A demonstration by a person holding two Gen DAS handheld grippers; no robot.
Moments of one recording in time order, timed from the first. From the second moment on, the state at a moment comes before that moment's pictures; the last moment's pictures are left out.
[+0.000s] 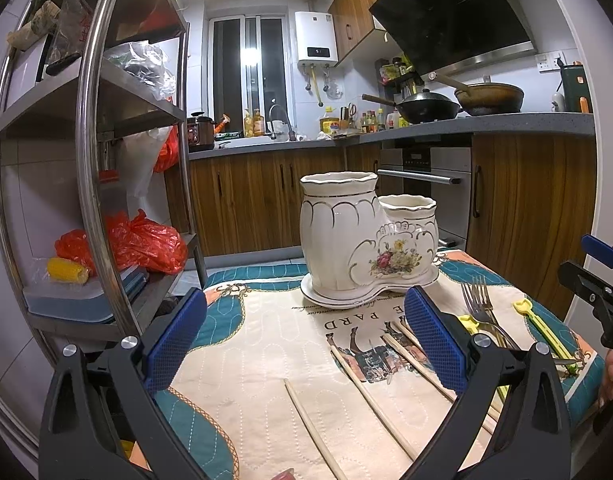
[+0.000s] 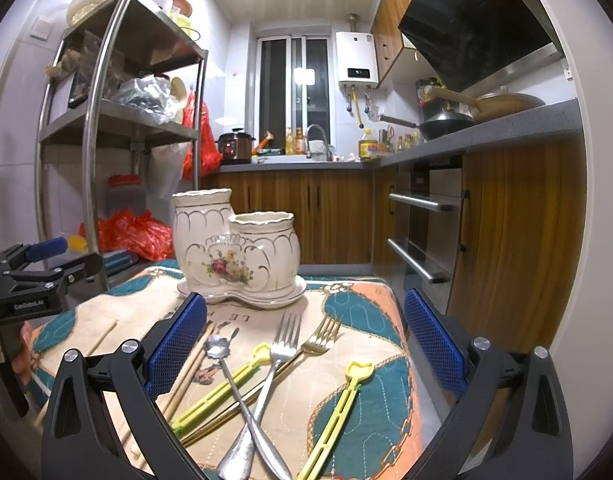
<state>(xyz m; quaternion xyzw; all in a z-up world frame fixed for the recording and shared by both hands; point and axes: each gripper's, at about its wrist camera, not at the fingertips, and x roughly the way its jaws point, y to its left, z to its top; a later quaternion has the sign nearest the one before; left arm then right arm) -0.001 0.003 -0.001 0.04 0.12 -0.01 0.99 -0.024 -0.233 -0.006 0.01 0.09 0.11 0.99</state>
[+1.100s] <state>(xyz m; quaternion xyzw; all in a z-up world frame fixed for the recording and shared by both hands) 0.000 0.004 -0.001 0.04 0.12 -0.01 0.99 -0.023 -0.234 -0.005 0.01 0.09 0.11 0.99</state>
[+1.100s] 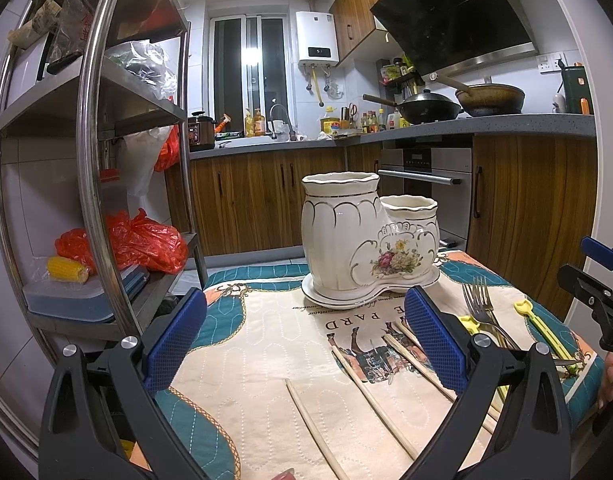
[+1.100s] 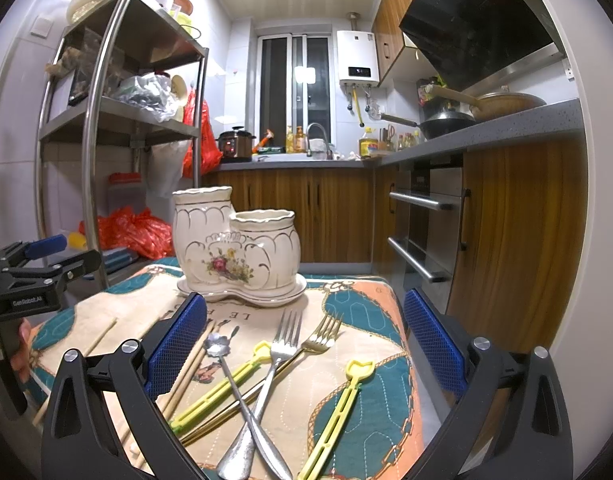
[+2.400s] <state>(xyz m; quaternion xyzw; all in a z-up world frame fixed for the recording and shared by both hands) 0.014 -0.001 -0.053 0.09 0.42 -0.07 0.90 0.027 -0.288 -0.009 0.03 0.39 0.12 0.91</state>
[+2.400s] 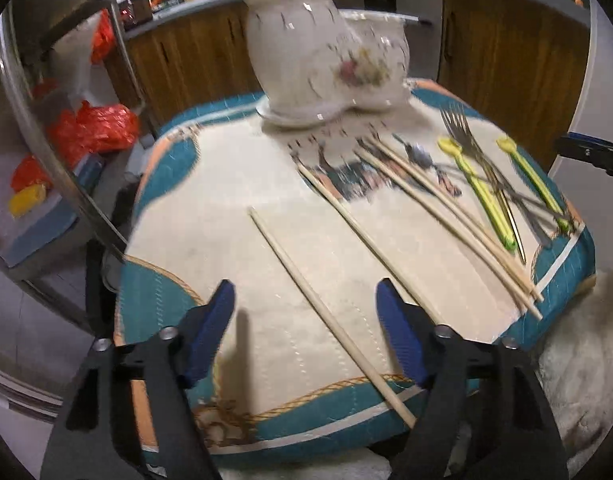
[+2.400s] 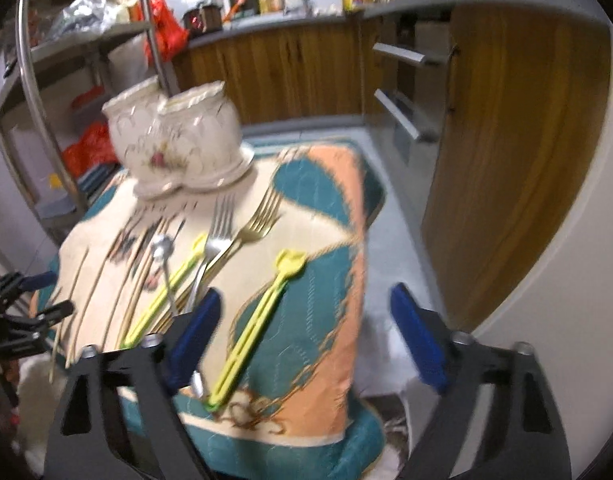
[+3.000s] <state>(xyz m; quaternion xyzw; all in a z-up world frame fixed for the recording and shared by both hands) 0.062 0.015 -0.048 0.10 0.46 -0.11 0.87 0.072 -0.243 -0.030 -0.05 0.49 0.16 0.86</state>
